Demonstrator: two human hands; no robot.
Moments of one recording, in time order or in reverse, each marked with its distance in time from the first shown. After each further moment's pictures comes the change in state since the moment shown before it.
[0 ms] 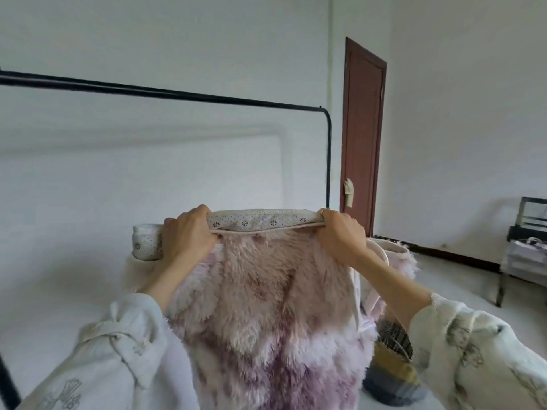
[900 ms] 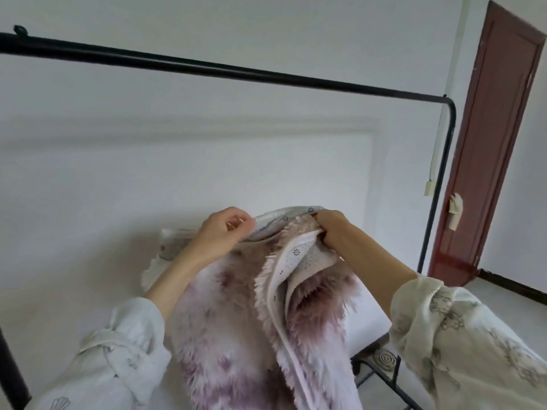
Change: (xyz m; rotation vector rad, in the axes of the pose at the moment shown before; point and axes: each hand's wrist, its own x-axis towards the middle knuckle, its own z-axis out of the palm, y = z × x) left_hand 0.085 -0.080 0.046 -0.683 -0.155 -0.244; right_hand 0.192 -0.135 0.142 1.119 -0.479 0.471
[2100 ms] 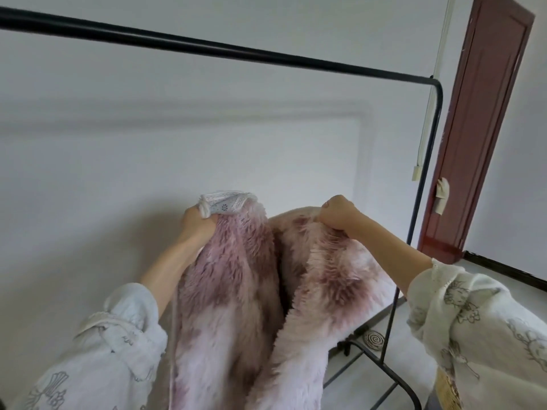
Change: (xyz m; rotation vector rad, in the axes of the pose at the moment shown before) left_hand 0.020 -0.008 0.027 -0.086 0.264 -0.347; right_hand 0.012 0.003 -0.057 -0.789 -0.037 -0.318
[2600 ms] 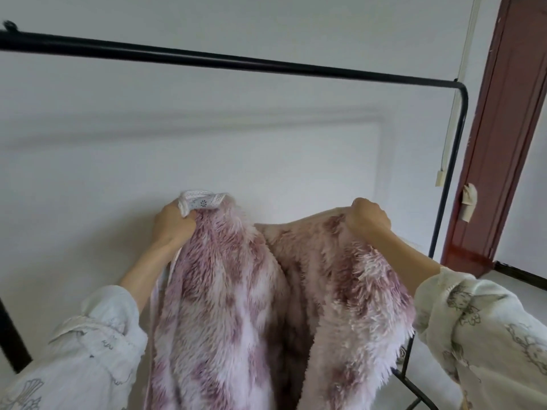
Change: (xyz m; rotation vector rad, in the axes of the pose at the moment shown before) left_hand 0.000 -0.003 -0.067 0.375 0.199 0.015; right_hand -0.001 0.005 0.001 -0.328 0.255 0.058
